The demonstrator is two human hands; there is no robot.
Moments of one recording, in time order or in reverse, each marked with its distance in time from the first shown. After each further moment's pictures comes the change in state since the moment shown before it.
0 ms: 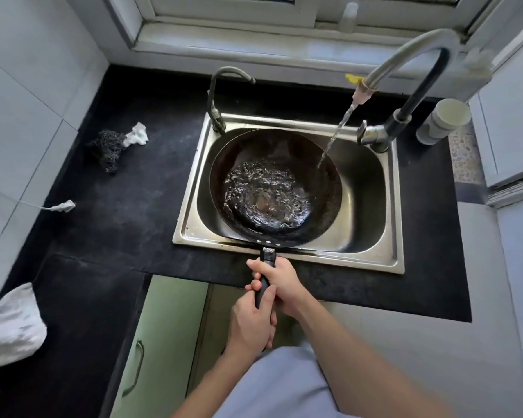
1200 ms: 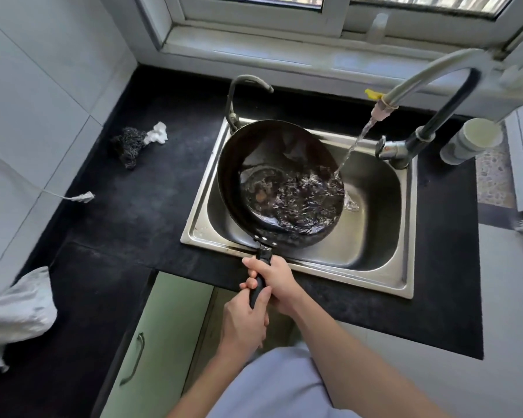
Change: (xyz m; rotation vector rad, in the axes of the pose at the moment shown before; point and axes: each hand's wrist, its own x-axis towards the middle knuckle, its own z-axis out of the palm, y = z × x) left_hand 0.001 0.024 -0.004 0.119 0.139 0.024; right_hand 0.013 -0.021 0.010 -0.031 -0.126 0.031
